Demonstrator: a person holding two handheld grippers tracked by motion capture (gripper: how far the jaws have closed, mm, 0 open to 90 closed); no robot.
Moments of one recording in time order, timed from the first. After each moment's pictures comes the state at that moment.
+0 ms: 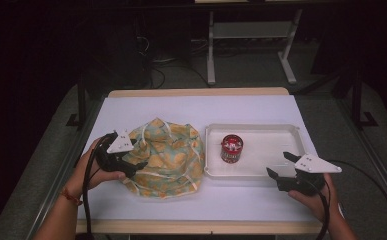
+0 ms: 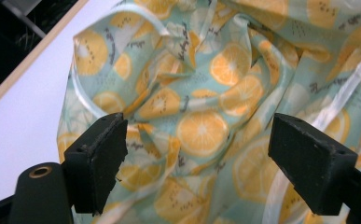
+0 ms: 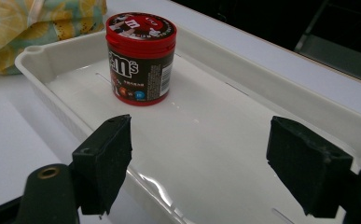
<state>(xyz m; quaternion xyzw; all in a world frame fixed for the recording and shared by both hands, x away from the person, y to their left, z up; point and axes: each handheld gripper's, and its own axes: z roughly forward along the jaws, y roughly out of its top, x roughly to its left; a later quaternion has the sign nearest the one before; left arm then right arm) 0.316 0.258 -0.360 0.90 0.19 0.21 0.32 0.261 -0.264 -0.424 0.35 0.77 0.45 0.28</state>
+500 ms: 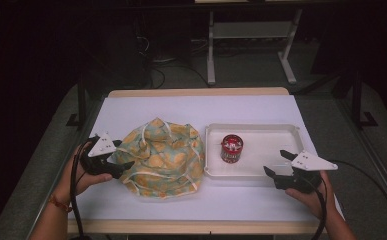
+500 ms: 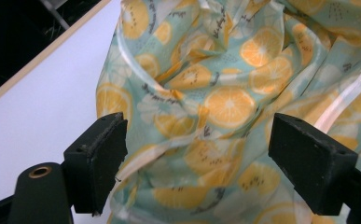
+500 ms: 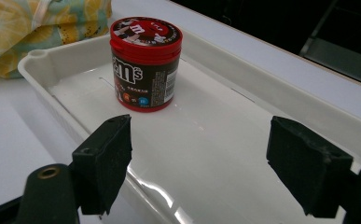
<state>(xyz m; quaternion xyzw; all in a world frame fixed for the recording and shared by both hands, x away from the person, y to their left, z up) 0.310 0.300 -0.371 0.88 0.24 0.23 0.35 0.267 -0.259 -0.423 0.34 0.78 0.45 0.27</state>
